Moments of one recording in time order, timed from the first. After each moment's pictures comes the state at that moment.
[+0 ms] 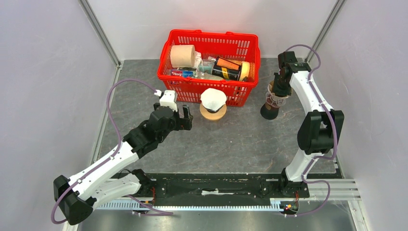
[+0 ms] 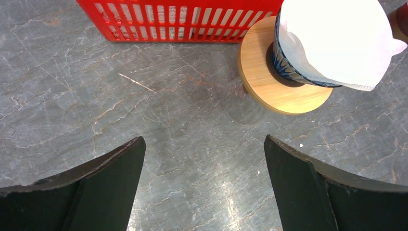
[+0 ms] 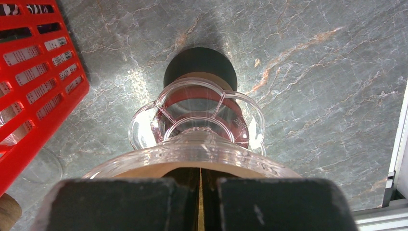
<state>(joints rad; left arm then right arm) -0.76 0.92 0.80 -0.37 -0.39 -0.42 0.04 1.78 1.62 -0.99 0.13 0.27</state>
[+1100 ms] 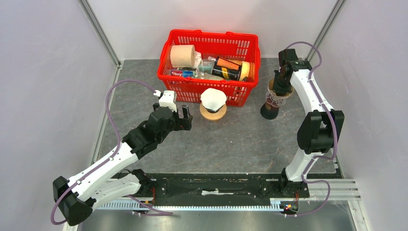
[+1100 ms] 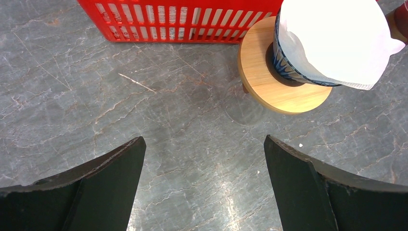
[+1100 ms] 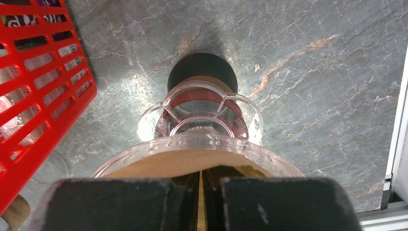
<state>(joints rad) -0.76 0.91 0.80 -0.37 -0.39 -0.42 0.04 1.79 1.67 -1.01 0.13 0.27</state>
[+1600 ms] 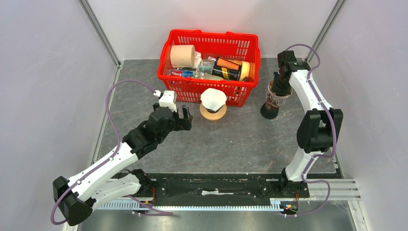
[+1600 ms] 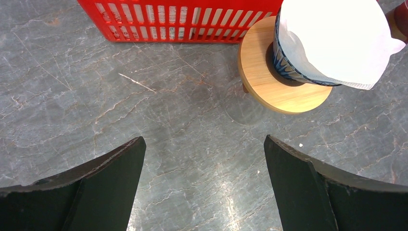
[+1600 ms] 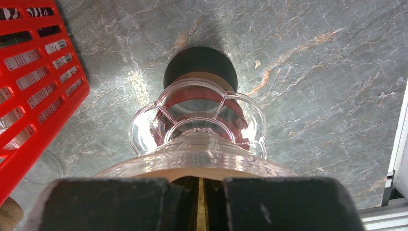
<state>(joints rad) -0.76 0.91 0.80 -0.37 -0.39 -0.42 0.04 1.80 1.65 -1.01 0.13 0.27</state>
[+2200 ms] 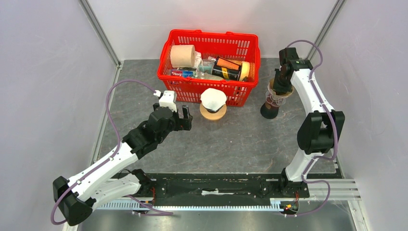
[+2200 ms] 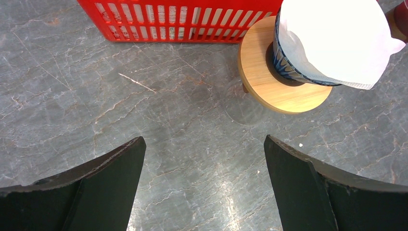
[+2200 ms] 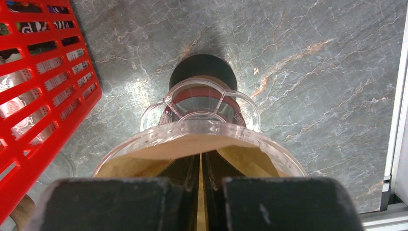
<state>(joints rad) -0.76 0.91 0.80 -0.37 -0.39 -0.42 0.04 1.79 1.68 -1.01 0.14 0.27</state>
